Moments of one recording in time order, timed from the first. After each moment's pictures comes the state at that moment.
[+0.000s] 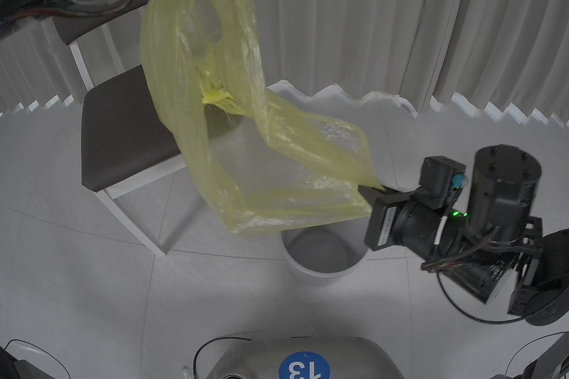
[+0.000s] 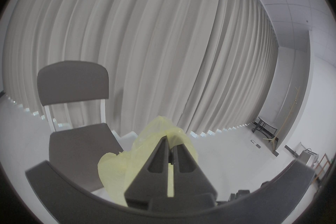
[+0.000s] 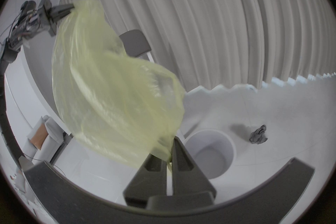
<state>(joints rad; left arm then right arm) -0.66 1.47 -1.68 0.17 0.15 -0.13 0.88 1.66 -0.69 -0.78 -0.42 0.31</state>
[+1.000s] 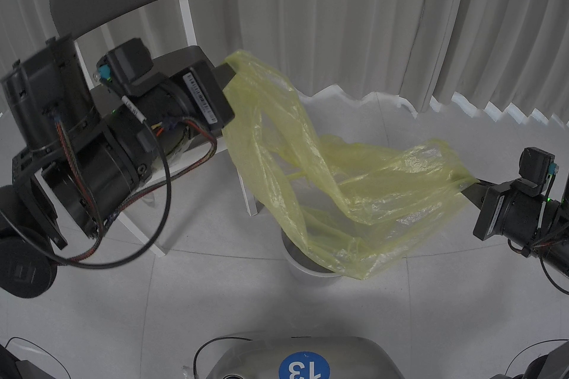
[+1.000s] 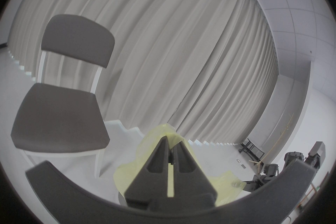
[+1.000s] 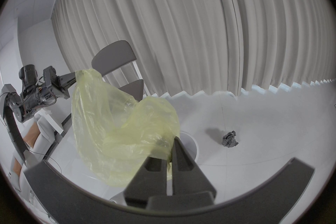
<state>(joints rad) -0.71 1.50 -0.87 -0.79 0.18 -0.34 0.64 1.28 -0.55 -0.52 -0.27 0.25</state>
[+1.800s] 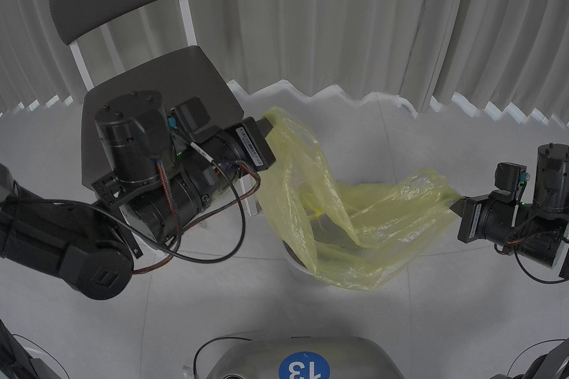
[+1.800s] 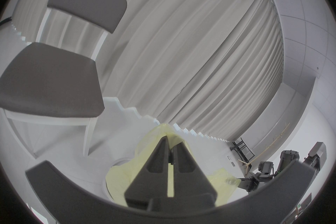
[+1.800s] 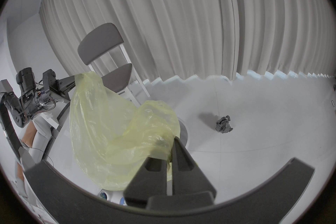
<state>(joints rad) -0.67 1.74 -0.85 -0.95 0.07 -0.50 0.47 1.42 -0.53 -0.53 -0.11 0.26</state>
